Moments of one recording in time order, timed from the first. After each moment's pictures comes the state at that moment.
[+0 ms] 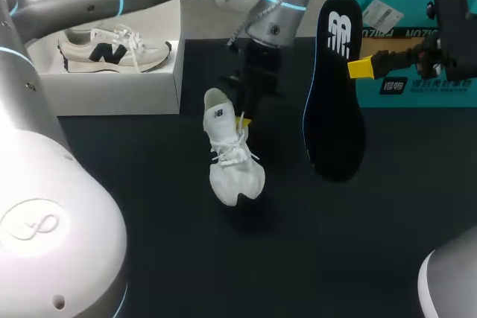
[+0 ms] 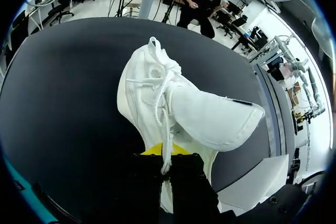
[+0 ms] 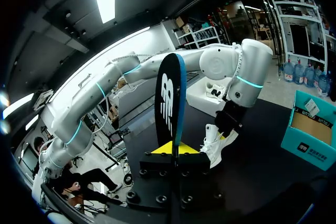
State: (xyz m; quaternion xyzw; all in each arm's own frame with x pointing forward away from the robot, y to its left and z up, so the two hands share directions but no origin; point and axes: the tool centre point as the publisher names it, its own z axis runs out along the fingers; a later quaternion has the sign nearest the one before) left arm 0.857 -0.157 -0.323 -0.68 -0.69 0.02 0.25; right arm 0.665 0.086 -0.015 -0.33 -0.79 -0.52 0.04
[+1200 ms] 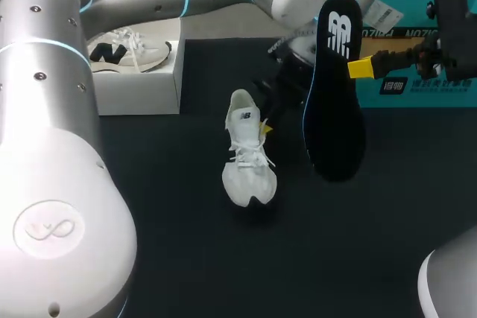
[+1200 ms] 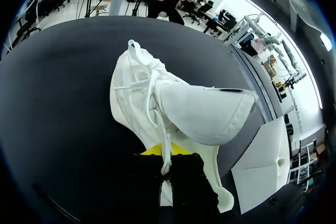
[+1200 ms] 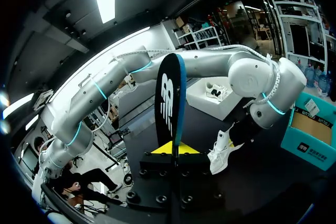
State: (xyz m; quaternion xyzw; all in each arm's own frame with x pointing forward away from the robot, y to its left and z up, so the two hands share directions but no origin) left arm 0.865 -0.206 -0.352 -0.76 -0.58 -0.03 0.30; right arm 0.665 0.086 -0.015 -0.33 -0.79 -0.52 0.04
